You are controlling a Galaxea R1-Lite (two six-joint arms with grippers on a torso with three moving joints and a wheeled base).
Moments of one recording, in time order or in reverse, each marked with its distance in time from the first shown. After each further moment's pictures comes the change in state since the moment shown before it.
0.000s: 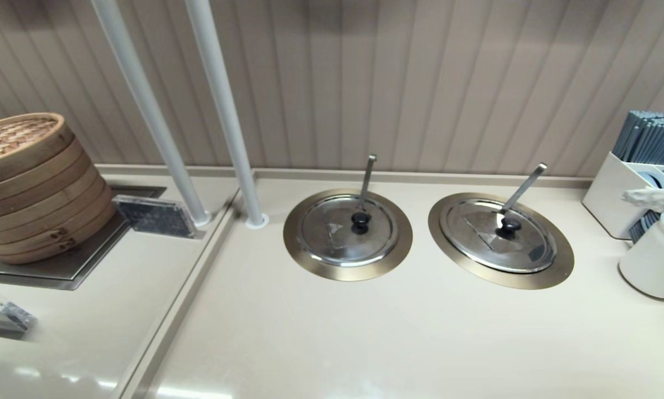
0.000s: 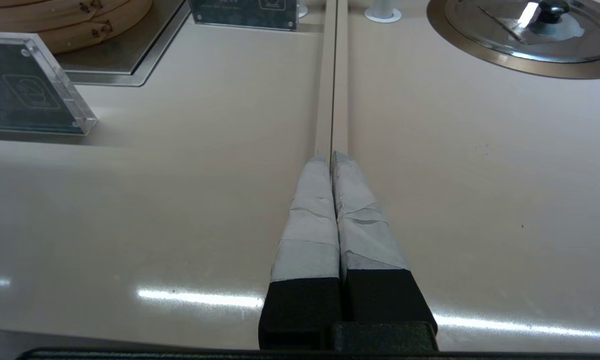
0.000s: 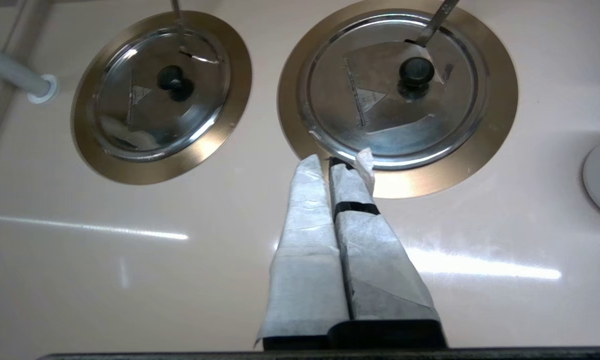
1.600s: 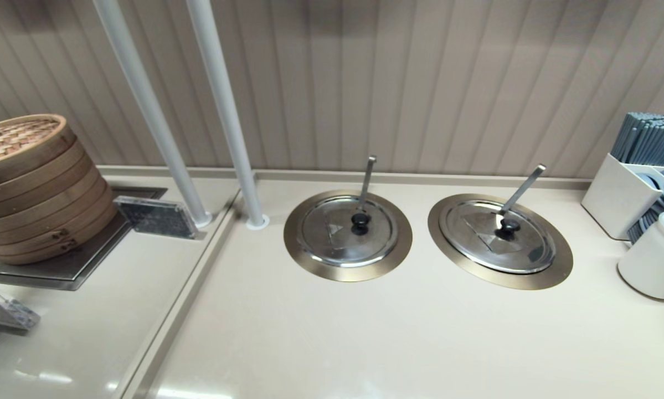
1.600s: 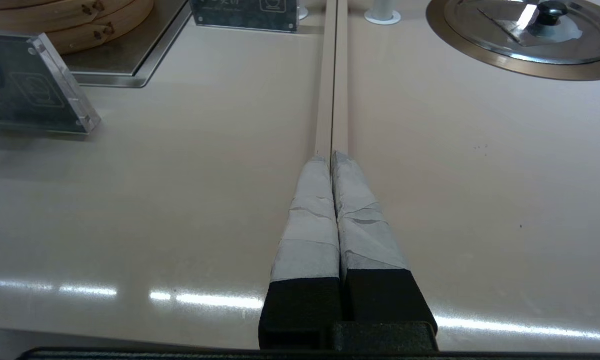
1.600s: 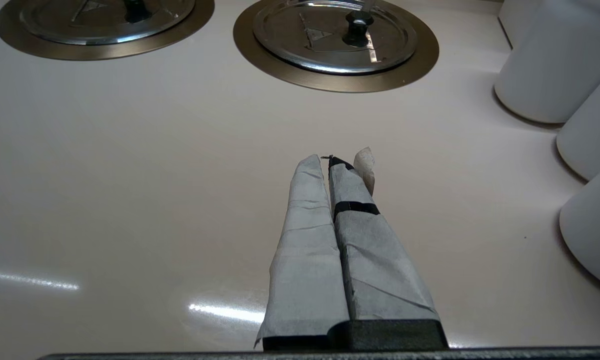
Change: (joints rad) left arm 0.000 0.000 0.000 0.000 0.000 0.000; right arm -0.018 -1.106 0.966 -0.189 -0.065 -0.212
